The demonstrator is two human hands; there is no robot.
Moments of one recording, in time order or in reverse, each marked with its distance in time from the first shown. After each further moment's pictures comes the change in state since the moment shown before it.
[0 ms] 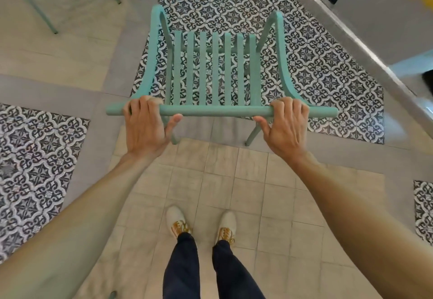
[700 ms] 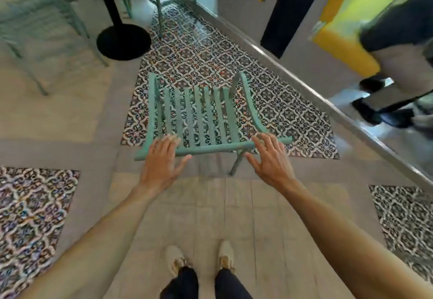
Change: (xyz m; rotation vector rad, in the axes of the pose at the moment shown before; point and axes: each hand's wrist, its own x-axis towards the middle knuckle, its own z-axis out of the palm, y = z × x) left_hand 0.032 0.003 -0.077 -0.167 -0.393 0.189; right_hand 0.025 -0.047 -0.120 -0.037 -0.427 0.139
